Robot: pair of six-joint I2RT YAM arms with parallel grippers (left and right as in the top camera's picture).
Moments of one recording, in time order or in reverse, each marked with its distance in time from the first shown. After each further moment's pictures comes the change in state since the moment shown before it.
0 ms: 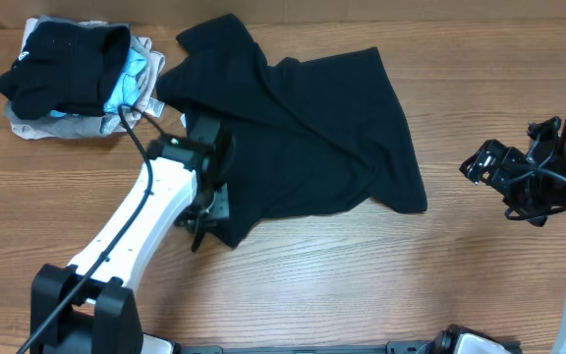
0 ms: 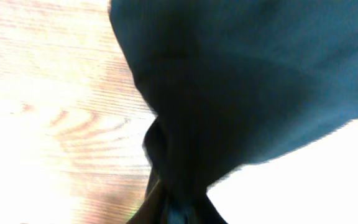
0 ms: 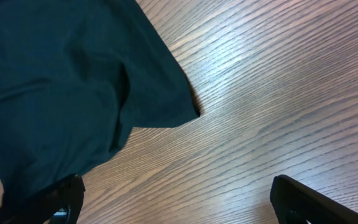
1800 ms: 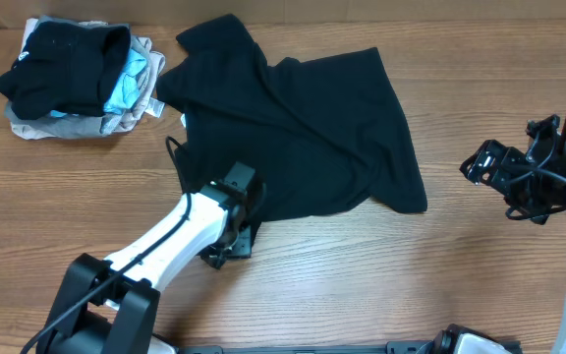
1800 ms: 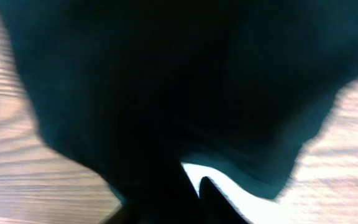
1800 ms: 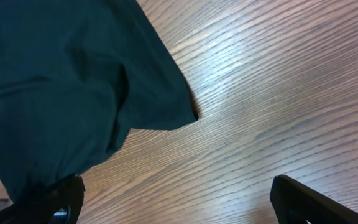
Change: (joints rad) left arm -0.183 -0.003 -0.288 0.233 0.026 -0.087; right arm 0.000 0.001 0.000 0.011 0.003 -0.033
